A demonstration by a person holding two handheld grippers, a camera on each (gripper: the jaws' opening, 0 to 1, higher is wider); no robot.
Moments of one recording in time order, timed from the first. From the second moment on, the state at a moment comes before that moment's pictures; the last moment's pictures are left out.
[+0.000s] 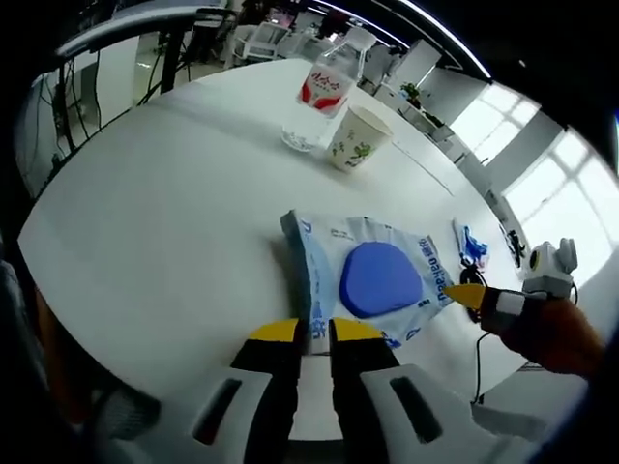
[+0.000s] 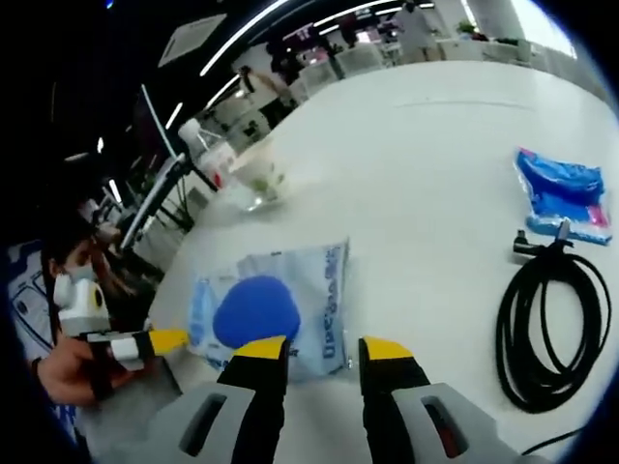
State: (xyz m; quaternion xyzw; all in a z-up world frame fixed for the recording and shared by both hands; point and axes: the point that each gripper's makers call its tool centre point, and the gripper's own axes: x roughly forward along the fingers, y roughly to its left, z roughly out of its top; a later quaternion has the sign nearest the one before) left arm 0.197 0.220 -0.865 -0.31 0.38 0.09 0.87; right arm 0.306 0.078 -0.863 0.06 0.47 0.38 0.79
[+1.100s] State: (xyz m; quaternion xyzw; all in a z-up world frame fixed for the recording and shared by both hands) left arm 0.216 0.198 -0.852 -0.29 0.38 0.06 0.88; right arm 0.317 0.051 -0.859 0.08 0.45 0.37 0.81
